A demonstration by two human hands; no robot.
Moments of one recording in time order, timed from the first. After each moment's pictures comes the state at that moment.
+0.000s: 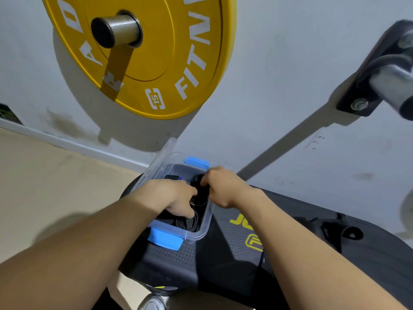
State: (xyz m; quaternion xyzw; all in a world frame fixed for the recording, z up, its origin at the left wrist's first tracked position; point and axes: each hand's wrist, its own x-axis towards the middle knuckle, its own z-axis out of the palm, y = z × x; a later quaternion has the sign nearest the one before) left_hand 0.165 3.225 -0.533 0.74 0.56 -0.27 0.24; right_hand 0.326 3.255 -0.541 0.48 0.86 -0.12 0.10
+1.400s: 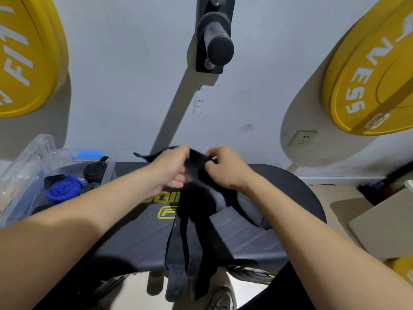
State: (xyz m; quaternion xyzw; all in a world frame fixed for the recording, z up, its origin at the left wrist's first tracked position) left_hand 0.407 3.205 -0.528 0.53 0.57 0.21 0.60; right_hand 0.574 3.156 -0.503 0.68 0.63 -0.29 -0.22
